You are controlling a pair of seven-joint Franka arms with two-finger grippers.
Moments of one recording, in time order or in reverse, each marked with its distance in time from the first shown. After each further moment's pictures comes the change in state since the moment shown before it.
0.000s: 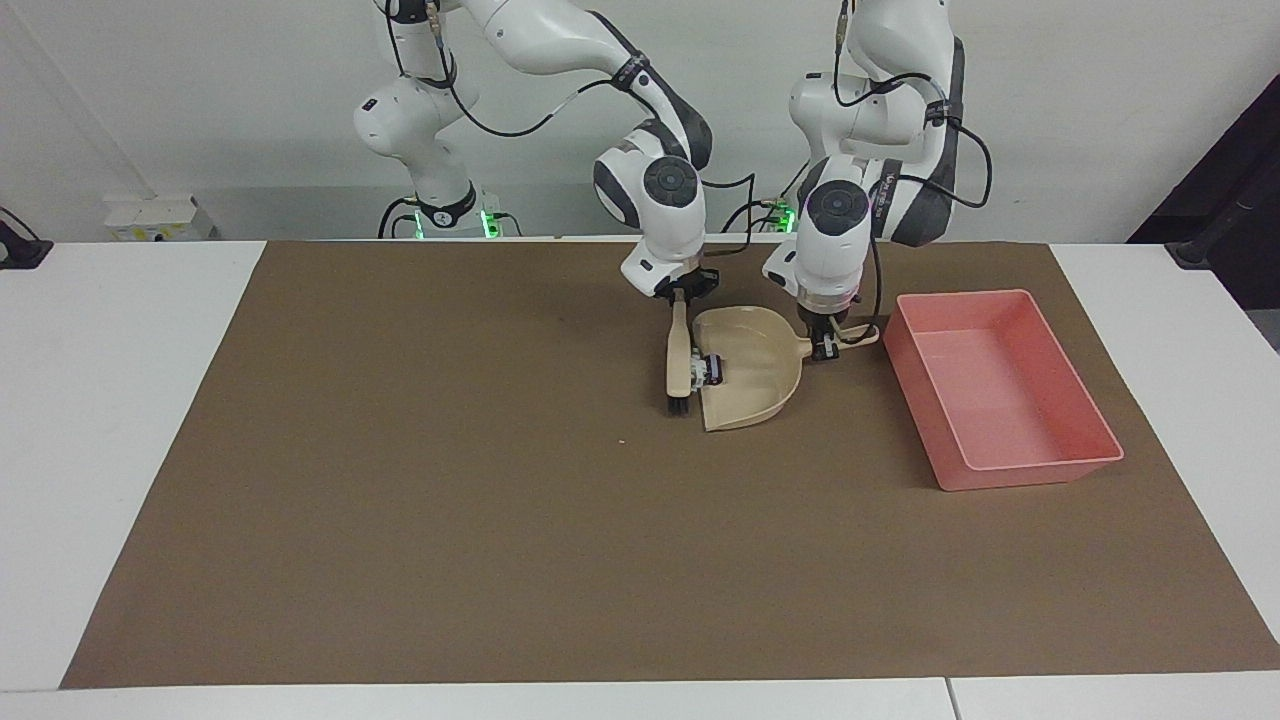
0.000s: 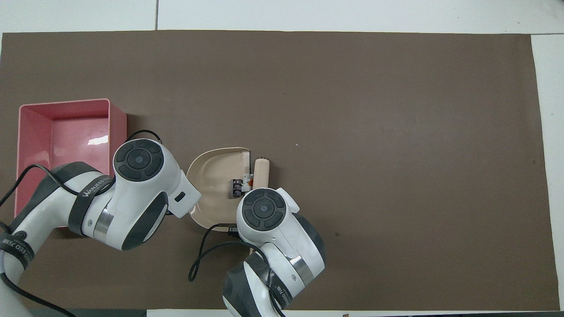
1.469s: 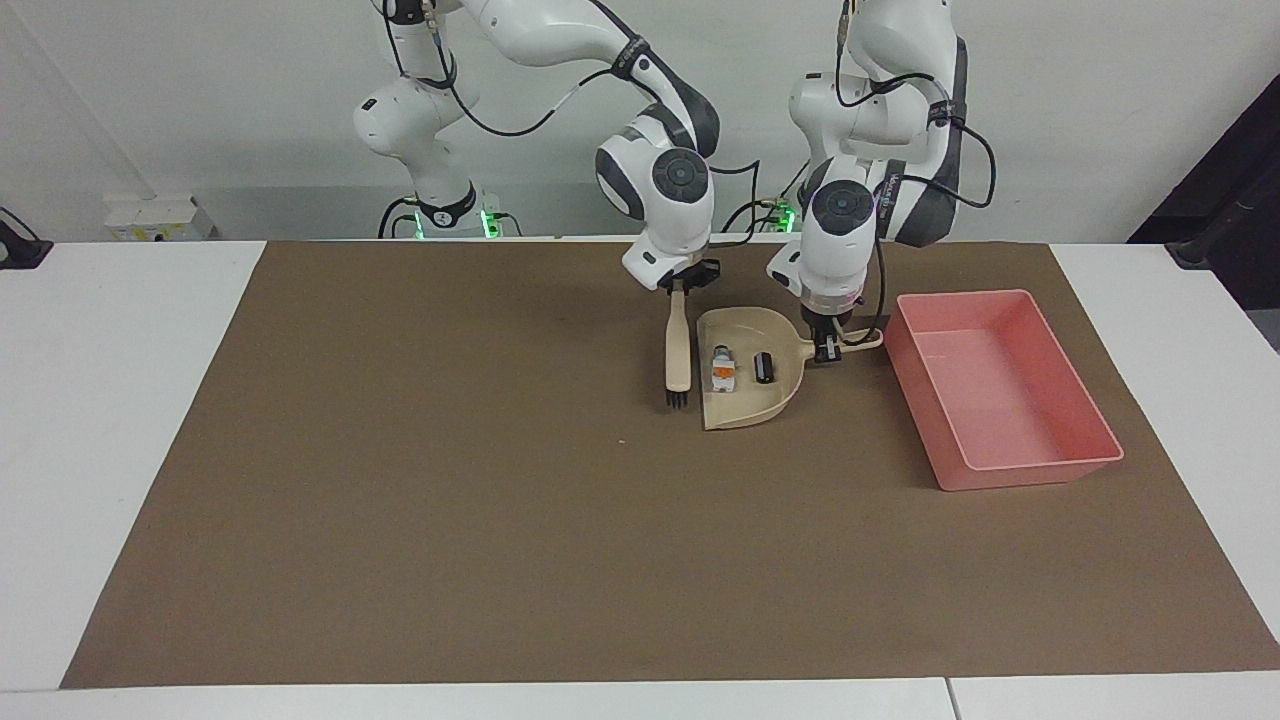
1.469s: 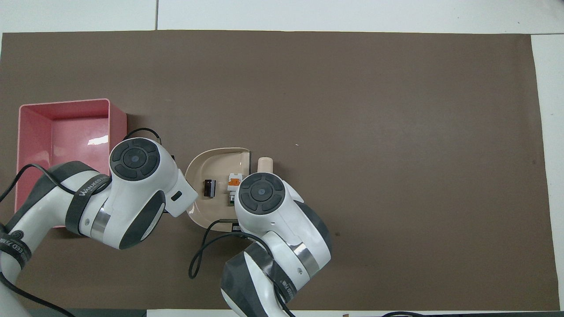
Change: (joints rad) left arm 0.009 0.000 0.005 0.001 0.004 0.019 0.054; right arm -0.064 -0.063 -0.012 0.073 -0.051 -0.251 -0.031
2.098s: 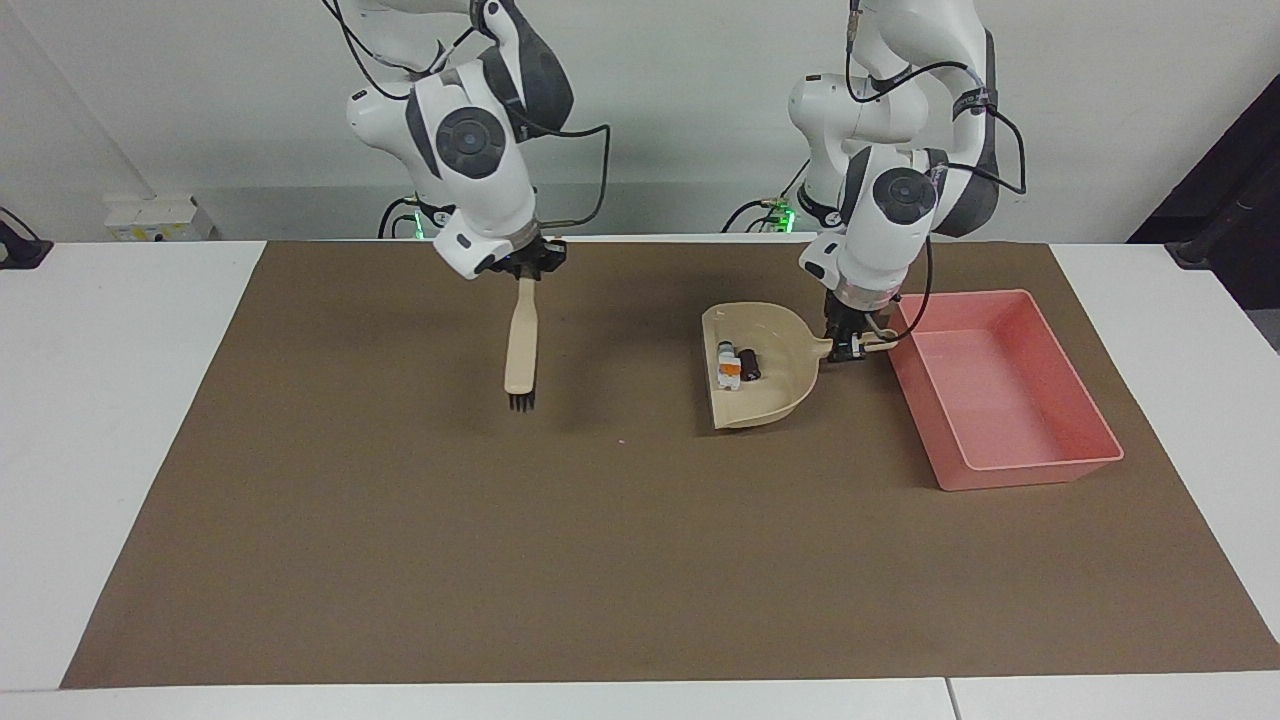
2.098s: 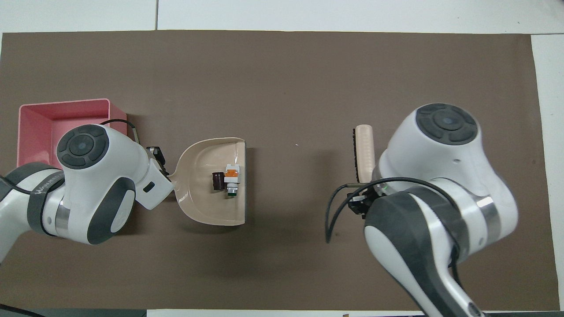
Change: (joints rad) left arm 0.078 -0.051 0.009 0.034 -0.154 -0.013 0.147; right arm -0.429 -0.283 -0.008 -0.127 -0.141 -0.297 -0.394
